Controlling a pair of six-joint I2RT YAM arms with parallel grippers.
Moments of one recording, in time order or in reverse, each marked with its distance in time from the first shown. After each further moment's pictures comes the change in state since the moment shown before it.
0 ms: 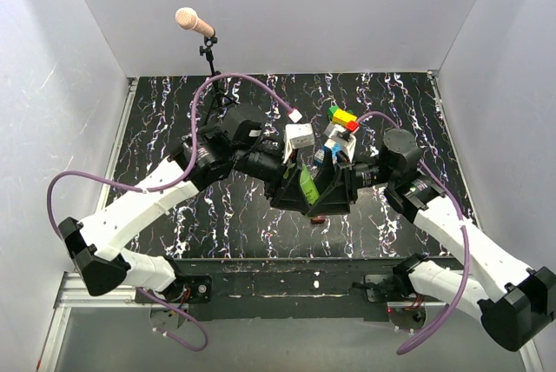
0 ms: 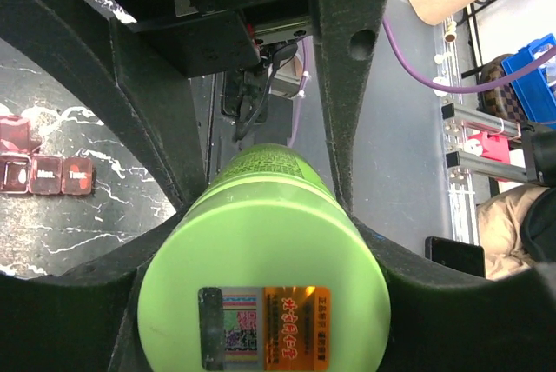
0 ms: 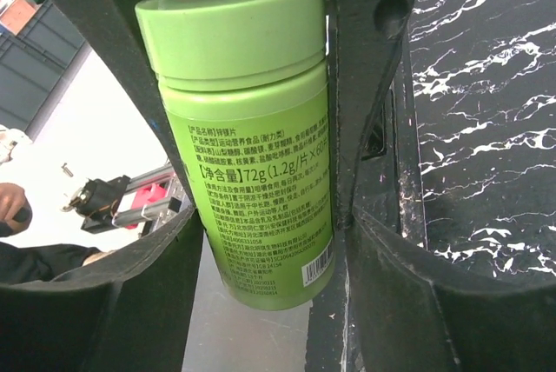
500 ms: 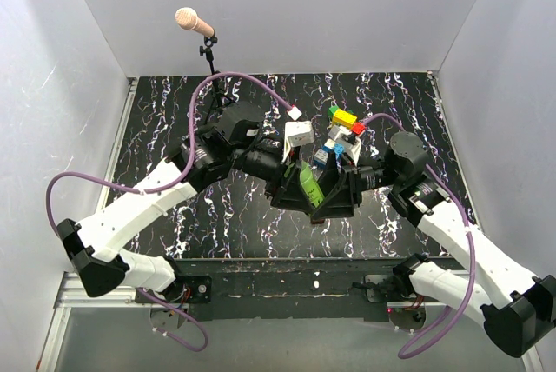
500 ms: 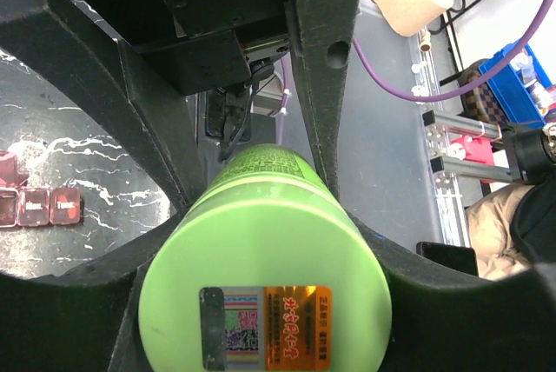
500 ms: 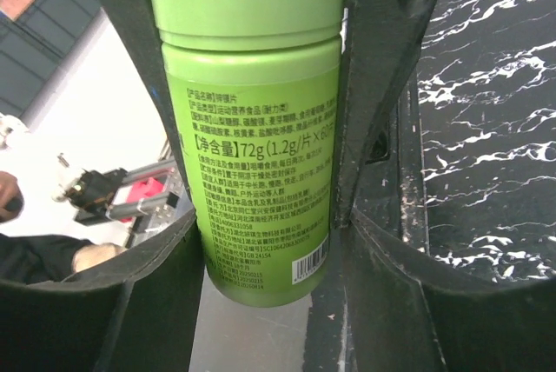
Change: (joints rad) left arm -0.007 -0.014 0.000 0.072 0.029 -0.029; right arm 0.006 -0.051 -0.001 0.027 -0.008 0.002
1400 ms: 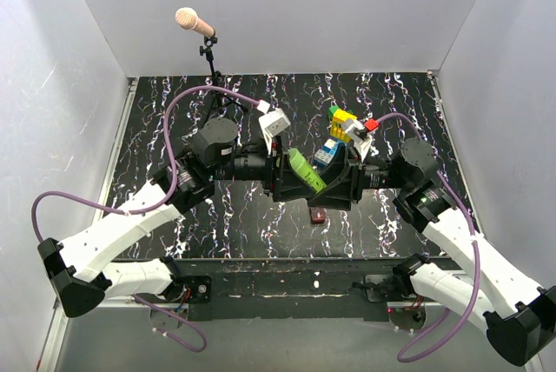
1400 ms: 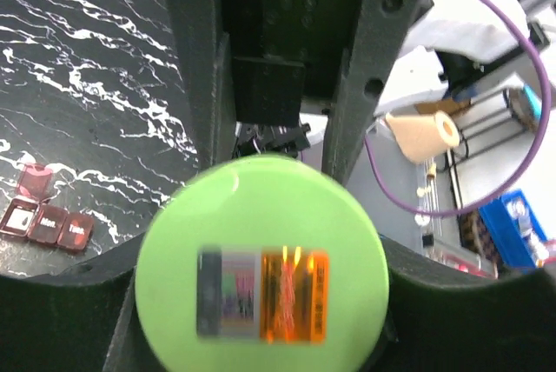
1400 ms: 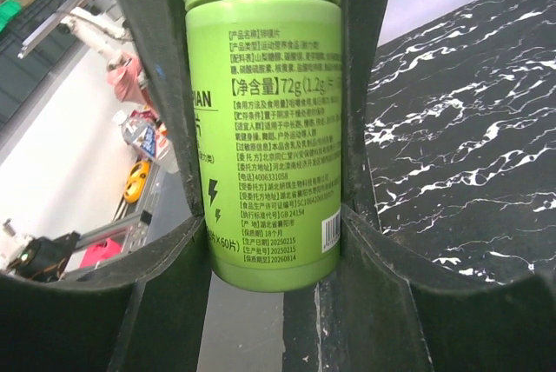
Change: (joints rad) left arm -0.004 -0.181 -0.248 0.368 -0.244 -0.348; right arm -0.008 -0.057 -0.029 0.055 0.175 0.044
